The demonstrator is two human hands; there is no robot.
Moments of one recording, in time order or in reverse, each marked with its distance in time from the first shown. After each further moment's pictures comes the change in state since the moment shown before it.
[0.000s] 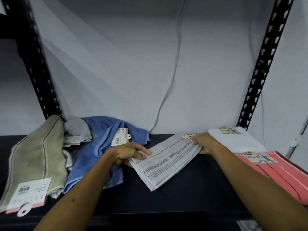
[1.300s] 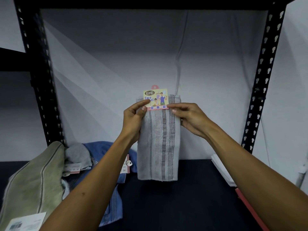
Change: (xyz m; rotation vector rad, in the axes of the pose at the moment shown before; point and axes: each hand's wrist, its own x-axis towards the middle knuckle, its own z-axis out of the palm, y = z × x) left_hand -0.023 0.162 -0.020 -0.613 0.584 0.985; right_hand -0.084 -0.161 0.025 0.272 -0.538 -0.780
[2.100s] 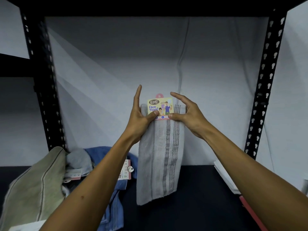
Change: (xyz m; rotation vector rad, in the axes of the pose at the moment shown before) left_hand 0.002 0.020 0.006 0.245 -0.232 0.172; right_hand 0.008 -0.011 0.011 -0.334 0.064 -0.203
